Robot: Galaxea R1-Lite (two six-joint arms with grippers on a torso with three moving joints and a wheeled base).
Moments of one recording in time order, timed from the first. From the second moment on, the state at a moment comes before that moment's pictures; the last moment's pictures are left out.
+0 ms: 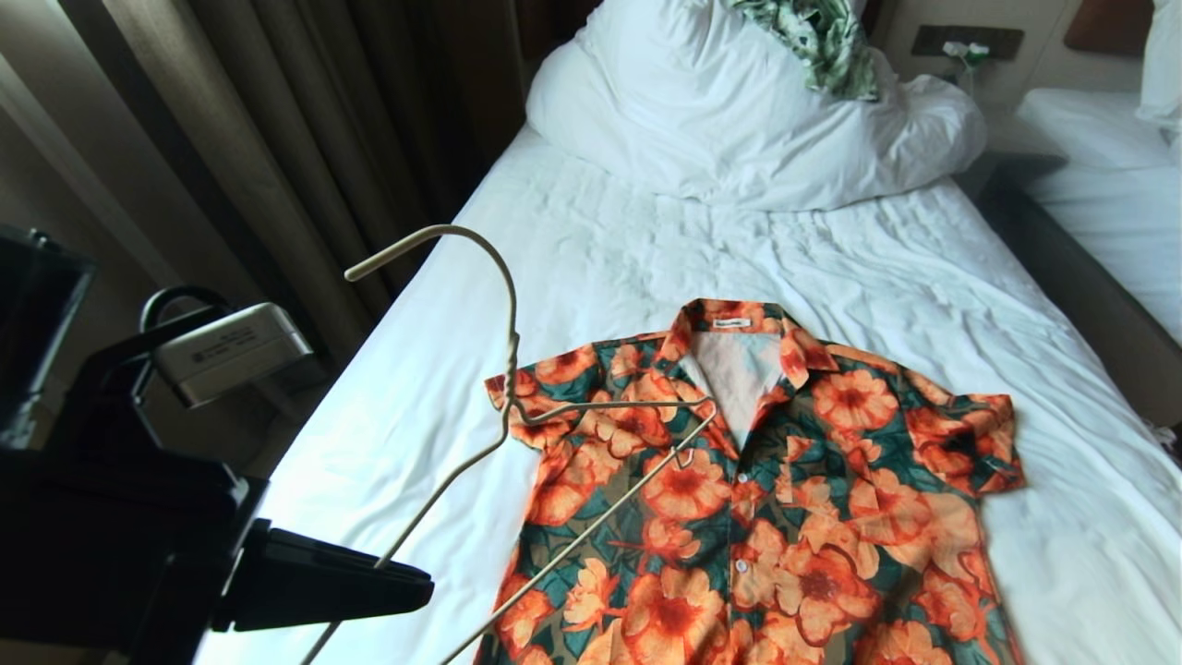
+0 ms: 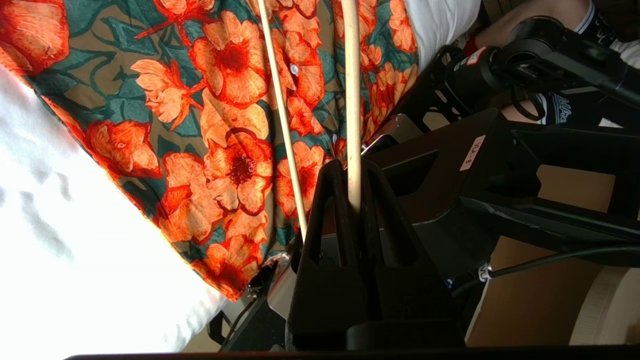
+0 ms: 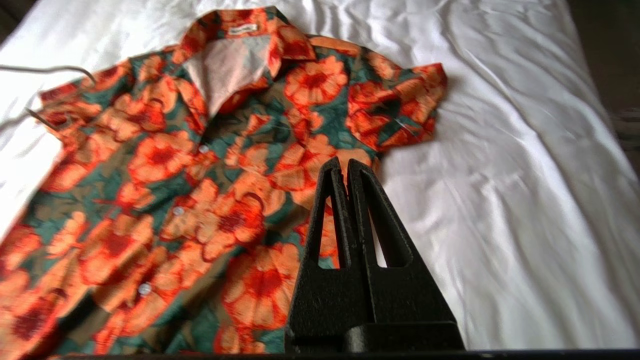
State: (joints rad) left arm -0.60 1.19 -1.05 0.59 -0.51 -0.07; right arm 0.00 0.41 -0.43 0.07 0.05 0.13
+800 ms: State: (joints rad) left arm -0.62 1.17 -1.04 0.59 -0.49 -0.08; right arm 0.02 1.18 -0.92 0.13 0.24 0.18
